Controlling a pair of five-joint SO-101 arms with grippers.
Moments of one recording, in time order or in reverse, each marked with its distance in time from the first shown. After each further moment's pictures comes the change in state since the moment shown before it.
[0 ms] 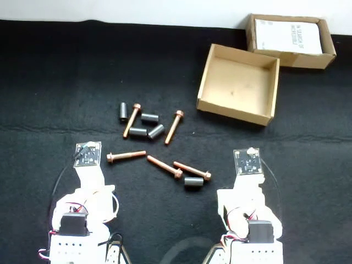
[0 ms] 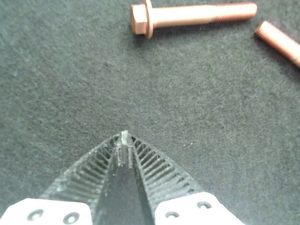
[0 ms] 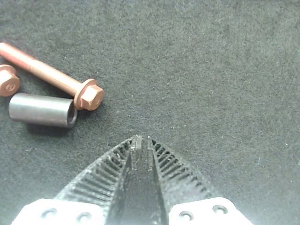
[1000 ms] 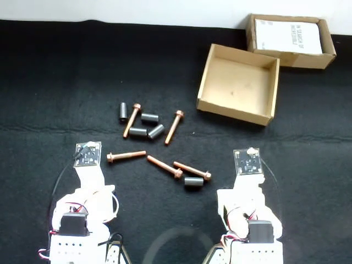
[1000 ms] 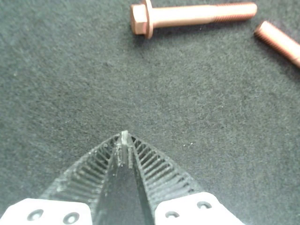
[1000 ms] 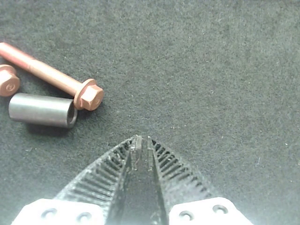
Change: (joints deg) left arm 0.0 0.0 0.0 0.0 0.0; right arm 0.0 0.0 0.0 0.0 0.0
